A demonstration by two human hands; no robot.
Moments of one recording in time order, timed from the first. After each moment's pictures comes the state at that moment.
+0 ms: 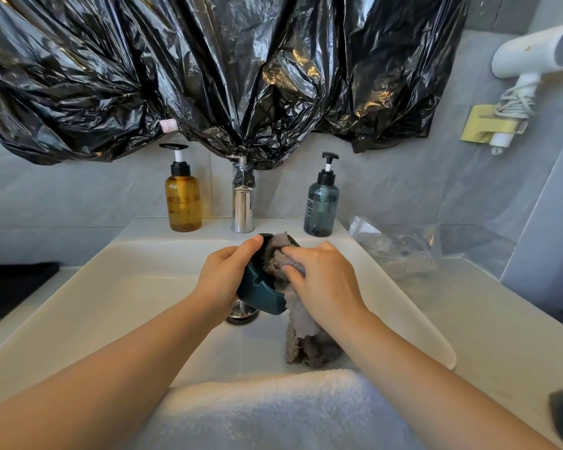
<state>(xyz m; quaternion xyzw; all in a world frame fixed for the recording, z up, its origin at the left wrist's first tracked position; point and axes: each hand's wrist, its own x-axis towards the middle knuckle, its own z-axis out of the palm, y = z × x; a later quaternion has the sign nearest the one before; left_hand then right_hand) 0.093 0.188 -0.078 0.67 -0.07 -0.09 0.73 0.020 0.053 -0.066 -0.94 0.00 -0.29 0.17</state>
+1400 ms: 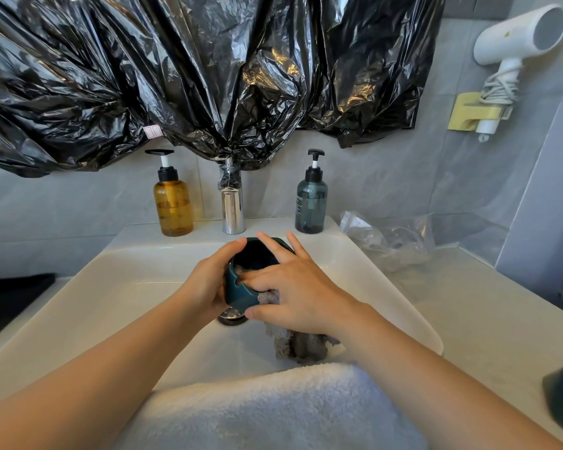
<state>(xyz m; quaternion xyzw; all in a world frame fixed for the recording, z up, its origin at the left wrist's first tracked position) 0.093 0.193 -0.075 0.60 -0.08 -0.22 0.77 0.022 0.047 -0.069 -0.95 -0.23 -0.16 0.15</state>
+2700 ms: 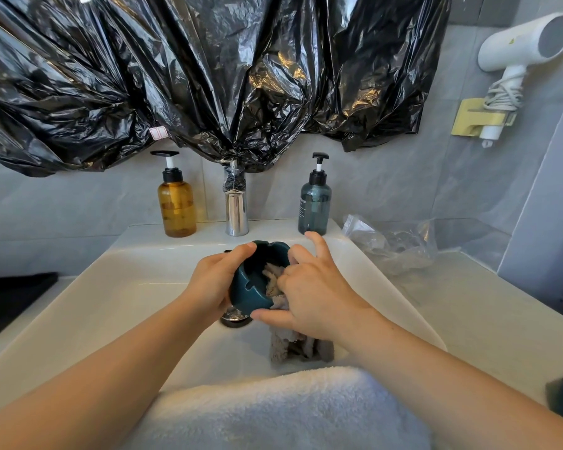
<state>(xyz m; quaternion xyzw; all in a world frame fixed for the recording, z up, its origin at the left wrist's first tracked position) 0.088 0.190 -0.071 0.67 -0.07 -0.13 0.73 0.016 0.045 -0.069 -0.95 -0.16 -0.26 -0.06</state>
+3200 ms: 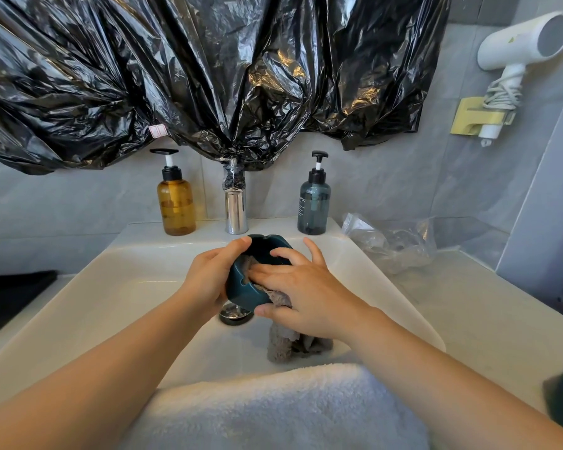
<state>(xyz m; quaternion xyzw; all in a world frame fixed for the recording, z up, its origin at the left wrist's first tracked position) 0.093 0.195 -0.069 0.64 -0.06 -0.12 0.75 0.022 0.038 -0.079 -0.96 -0.21 -0.19 0.08</state>
